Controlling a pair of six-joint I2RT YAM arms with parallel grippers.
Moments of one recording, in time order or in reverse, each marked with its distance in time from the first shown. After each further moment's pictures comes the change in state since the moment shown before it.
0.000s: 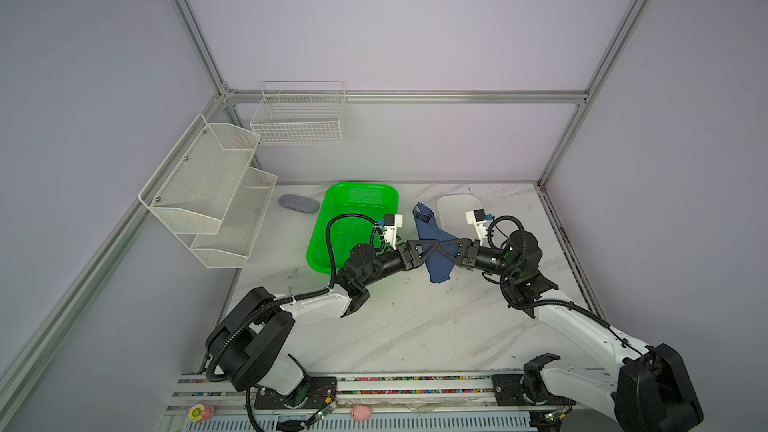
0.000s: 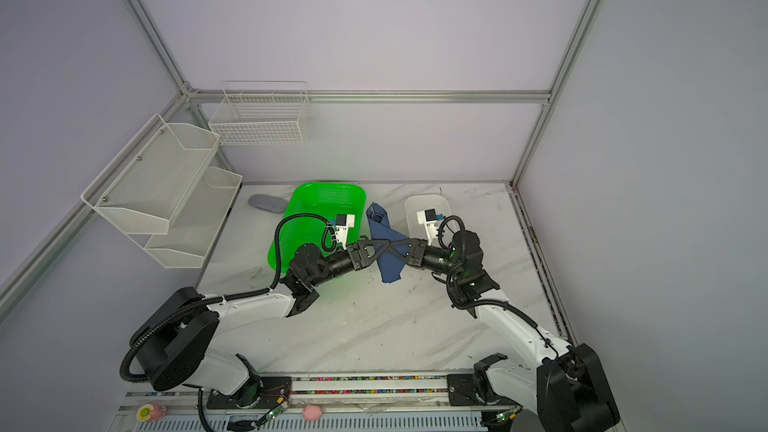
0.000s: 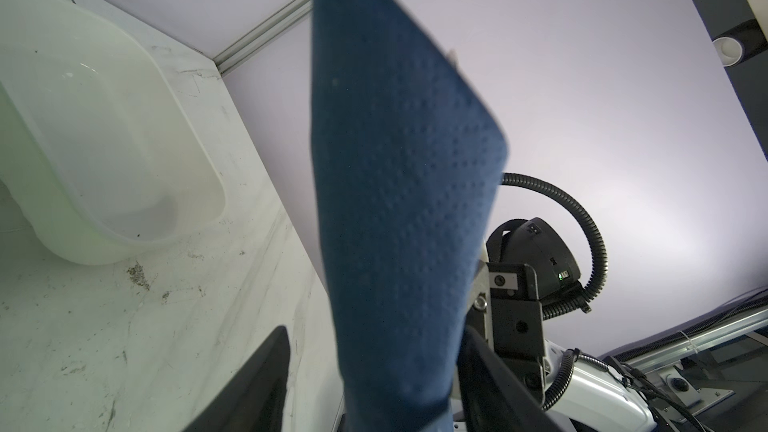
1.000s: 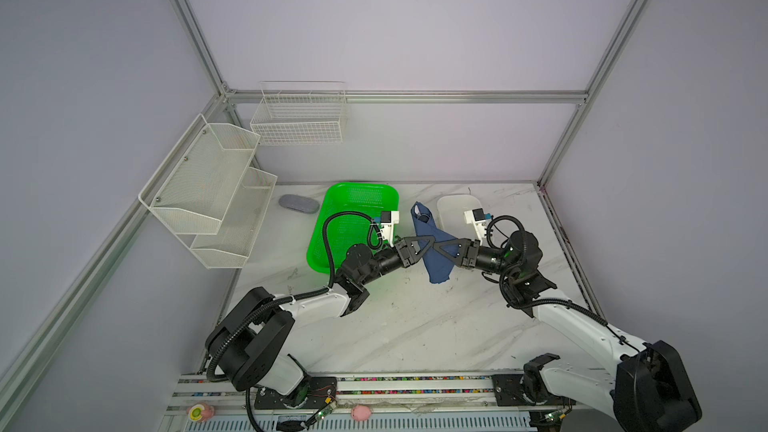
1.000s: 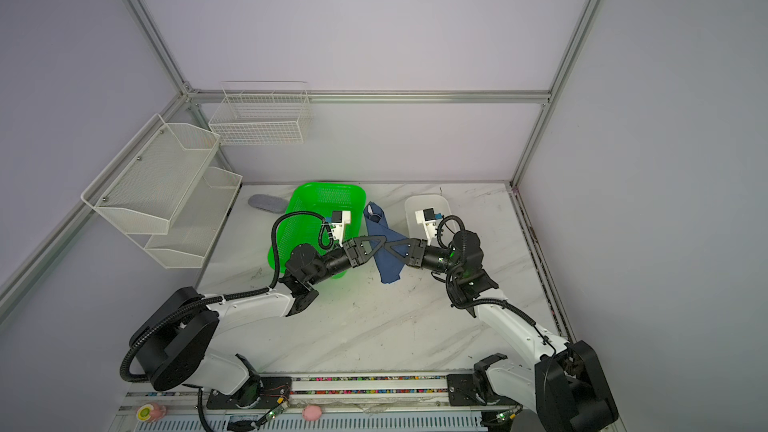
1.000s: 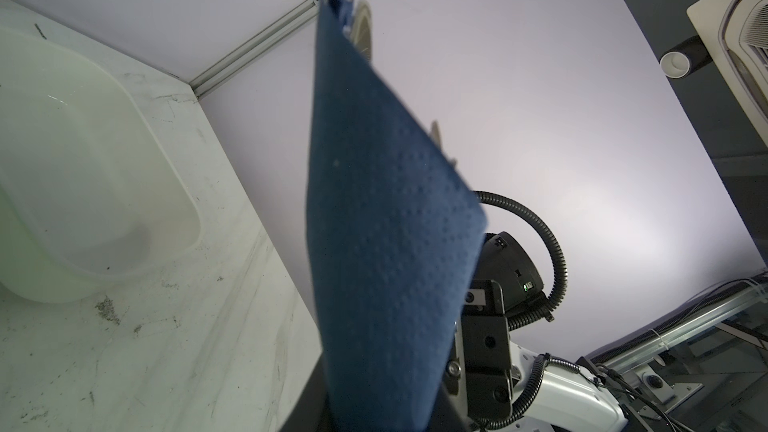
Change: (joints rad) left arm 0.007 0.000 0.000 0.084 -0.002 -0.023; right arm 0.000 0.015 -0.003 0.055 -0.037 0.017
